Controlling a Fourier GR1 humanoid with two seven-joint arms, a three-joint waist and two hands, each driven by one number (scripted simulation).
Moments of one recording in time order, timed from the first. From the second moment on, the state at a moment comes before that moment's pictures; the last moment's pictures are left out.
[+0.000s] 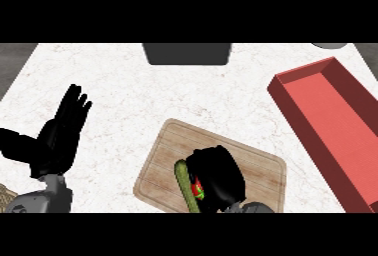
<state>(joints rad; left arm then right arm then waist) -0.11 0.10 0.08 -1.67 0.10 0.09 0.24 -0.21 -0.02 0.67 -1.61 1.05 0.21 0.47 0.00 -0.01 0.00</state>
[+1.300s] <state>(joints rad) -0.10 0.11 0.10 -1.67 0.11 0.08 0.23 -0.52 -0.01 0.64 -2.20 1.20 0.29 1.02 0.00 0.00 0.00</state>
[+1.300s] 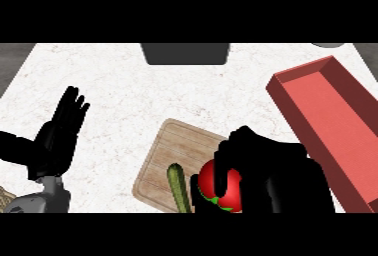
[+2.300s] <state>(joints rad) -0.09 0.10 0.09 -1.70 0.10 0.08 0.24 -0.45 -0.32 0.01 -1.87 1.06 0.23 0.60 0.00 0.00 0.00</state>
